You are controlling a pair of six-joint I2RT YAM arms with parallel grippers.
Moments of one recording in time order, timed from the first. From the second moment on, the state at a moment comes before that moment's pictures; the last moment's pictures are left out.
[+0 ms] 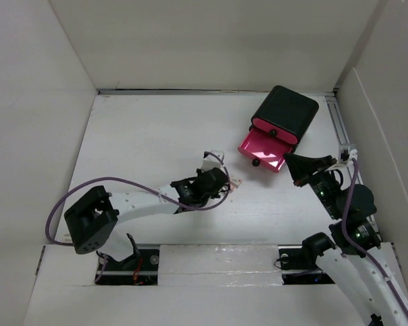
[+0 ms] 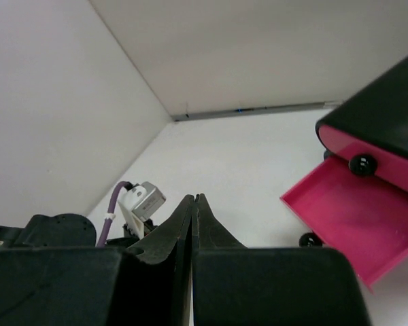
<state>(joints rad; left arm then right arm) -1.07 1.46 0.81 -0.19 -0.52 -0.63 0.41 0.37 0.59 -0.05 -0.08 0.50</state>
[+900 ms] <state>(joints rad) -1.01 2.11 1.68 0.03 -0.38 -0.38 0.41 0.31 0.63 -0.21 0.01 0.46</state>
